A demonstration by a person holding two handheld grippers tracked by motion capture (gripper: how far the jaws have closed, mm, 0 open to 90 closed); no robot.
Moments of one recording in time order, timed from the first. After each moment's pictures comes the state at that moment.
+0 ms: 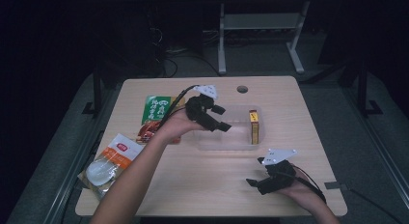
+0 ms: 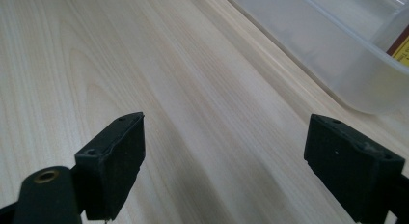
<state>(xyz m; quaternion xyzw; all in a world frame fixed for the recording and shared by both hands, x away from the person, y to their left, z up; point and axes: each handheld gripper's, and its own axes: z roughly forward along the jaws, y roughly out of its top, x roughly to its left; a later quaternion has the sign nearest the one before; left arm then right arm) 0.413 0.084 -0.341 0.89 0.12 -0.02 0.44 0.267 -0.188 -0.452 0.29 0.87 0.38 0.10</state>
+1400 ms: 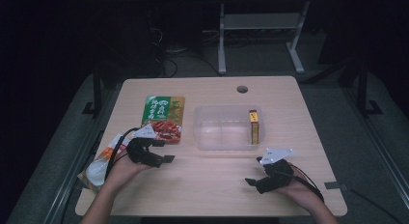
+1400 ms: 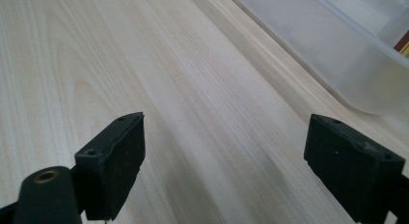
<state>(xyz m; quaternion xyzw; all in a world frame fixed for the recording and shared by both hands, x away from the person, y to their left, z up) 0.336 0.242 -0.416 0.87 0.29 0.06 0.40 0.272 -0.185 -0.457 0.29 0.88 0.37 0.10</state>
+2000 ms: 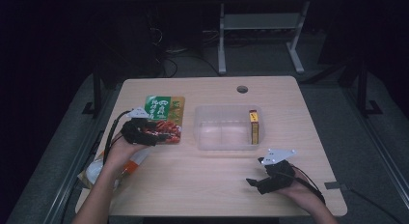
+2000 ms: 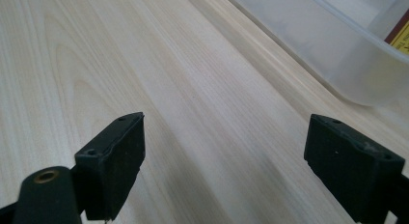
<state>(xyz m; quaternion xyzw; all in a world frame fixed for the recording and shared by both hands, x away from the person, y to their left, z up) 0.386 0.263 -0.403 0.85 0.34 0.11 0.39 0.268 -0.188 -0.457 0.30 0.87 0.37 0.11</state>
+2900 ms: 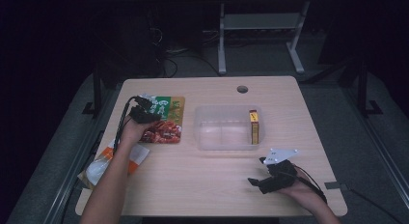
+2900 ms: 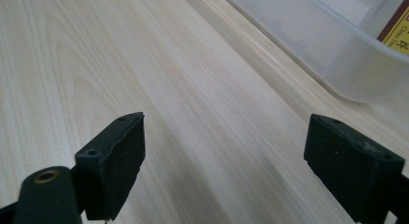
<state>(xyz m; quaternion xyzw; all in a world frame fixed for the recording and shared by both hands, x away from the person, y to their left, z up) 0.473 0.264 -0.435 0.84 0.44 0.12 0.29 0.269 -0.193 -0.456 0.30 0.87 0.37 0.10</state>
